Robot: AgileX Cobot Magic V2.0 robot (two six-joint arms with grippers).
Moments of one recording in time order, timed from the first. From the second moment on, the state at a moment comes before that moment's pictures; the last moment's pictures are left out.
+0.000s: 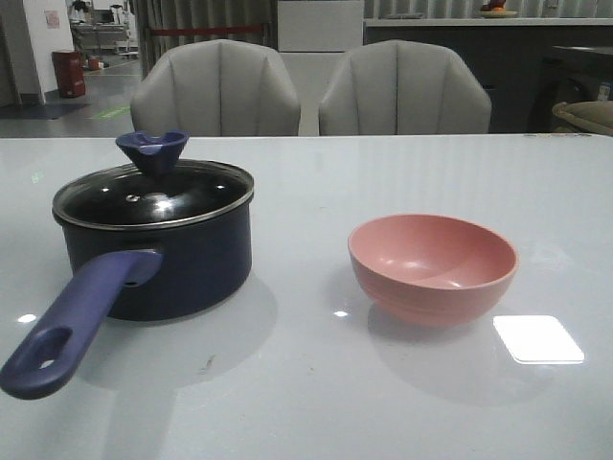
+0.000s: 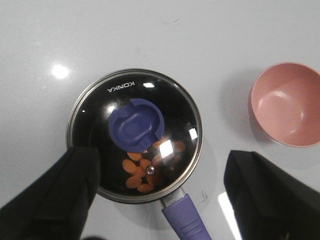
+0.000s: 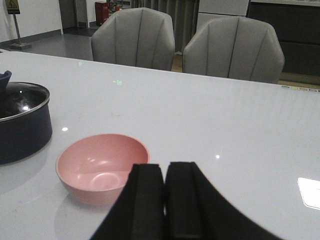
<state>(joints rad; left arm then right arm) -0.37 1.46 -1.57 -0.14 1.08 0.07 0.25 0.04 -0.11 0.16 0.21 -0.14</state>
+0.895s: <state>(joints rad) -0.37 0.27 -0.51 -0.16 0.50 0.09 0.25 0.04 -0.11 0.16 0.21 -0.14</state>
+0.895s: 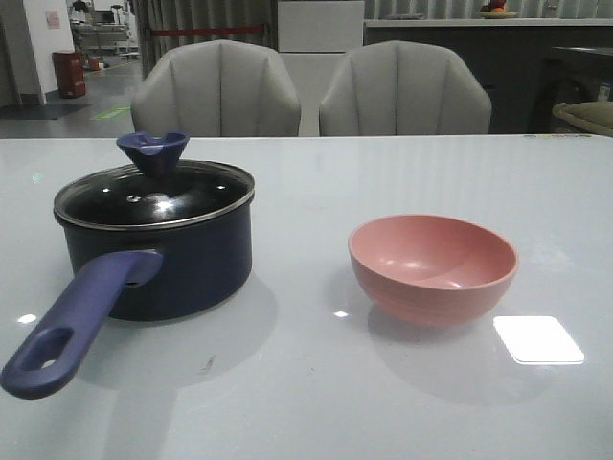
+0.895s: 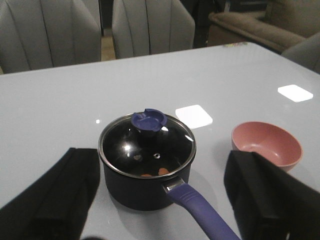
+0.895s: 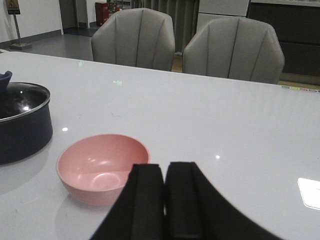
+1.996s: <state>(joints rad) -0.36 0.12 -0.31 -0.09 0.35 0.09 0.25 0.04 -0.11 0.16 0.21 -0.14</state>
